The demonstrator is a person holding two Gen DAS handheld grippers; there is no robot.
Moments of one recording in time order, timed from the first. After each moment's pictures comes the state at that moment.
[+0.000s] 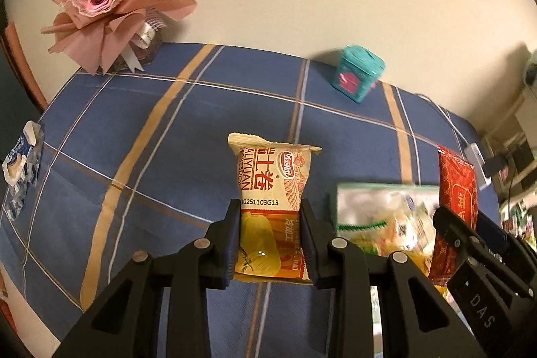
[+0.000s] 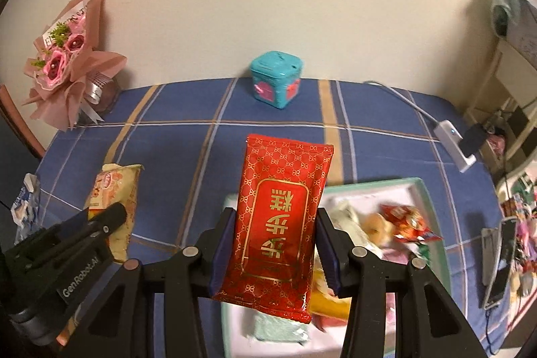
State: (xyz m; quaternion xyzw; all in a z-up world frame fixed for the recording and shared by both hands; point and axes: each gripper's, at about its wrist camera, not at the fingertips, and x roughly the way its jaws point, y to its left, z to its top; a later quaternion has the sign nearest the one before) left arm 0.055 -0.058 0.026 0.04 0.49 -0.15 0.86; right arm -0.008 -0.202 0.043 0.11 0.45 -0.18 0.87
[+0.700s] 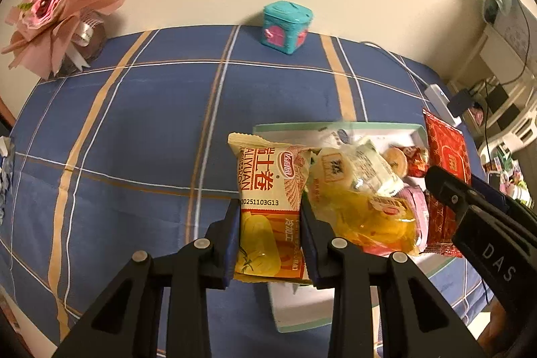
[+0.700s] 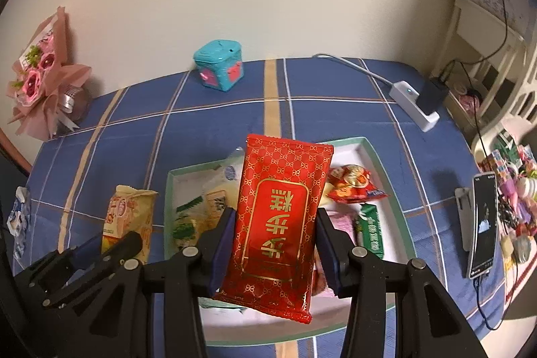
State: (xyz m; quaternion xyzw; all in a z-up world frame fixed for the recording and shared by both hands) left arm -0.006 -0.124 0.006 0.08 0.51 -0.22 0.83; right arm -0.067 -0.256 0.035 0.15 0.46 -0.22 0.85
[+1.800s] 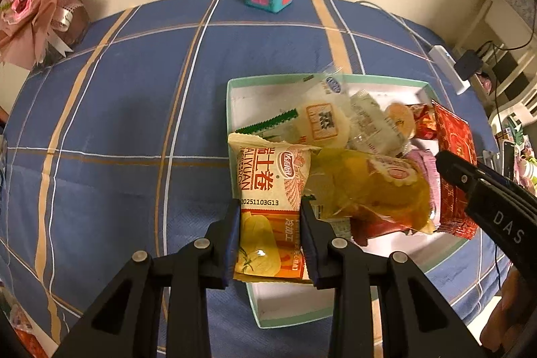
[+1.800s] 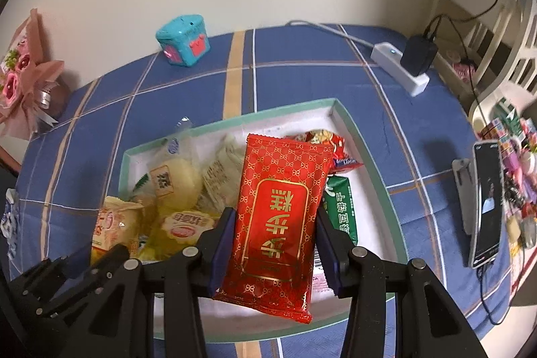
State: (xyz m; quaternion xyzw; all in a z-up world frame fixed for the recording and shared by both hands) left arm -0.017 -0.145 -0.037 0.12 0.55 -0.21 0.80; right arm -0.079 -0.295 -0.010 0.18 0.49 -0.23 0.82
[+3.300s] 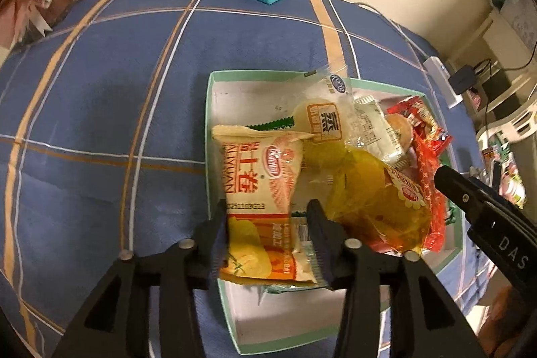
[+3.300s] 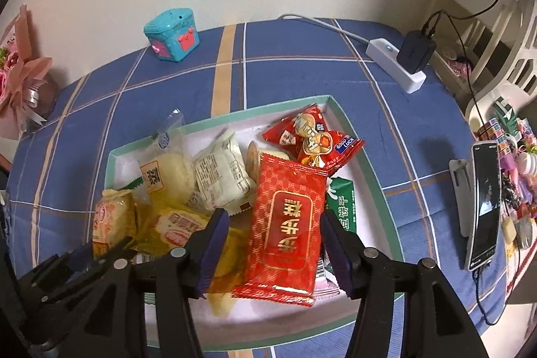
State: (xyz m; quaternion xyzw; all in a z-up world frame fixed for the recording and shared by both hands) left arm 0.002 -0.145 -0.057 0.06 0.57 -0.25 0.78; right arm -0.072 -0.297 -0.012 0.17 0.50 -0.25 0.81
